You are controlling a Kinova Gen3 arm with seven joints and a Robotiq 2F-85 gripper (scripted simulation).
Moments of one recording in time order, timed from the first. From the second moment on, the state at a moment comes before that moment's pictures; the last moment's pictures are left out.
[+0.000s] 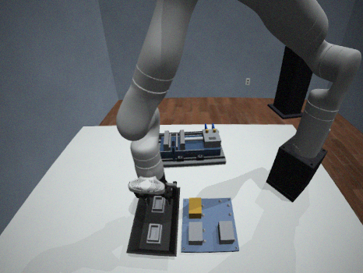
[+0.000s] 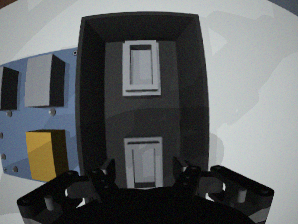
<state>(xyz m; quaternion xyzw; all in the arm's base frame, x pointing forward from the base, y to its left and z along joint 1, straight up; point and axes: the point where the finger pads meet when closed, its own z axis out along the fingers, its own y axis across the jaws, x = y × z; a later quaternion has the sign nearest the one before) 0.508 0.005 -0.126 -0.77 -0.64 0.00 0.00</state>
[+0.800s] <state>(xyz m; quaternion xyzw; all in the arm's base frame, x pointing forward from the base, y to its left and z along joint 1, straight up) 0.503 0.003 -0.110 -0.77 -0.64 0.00 0.00</state>
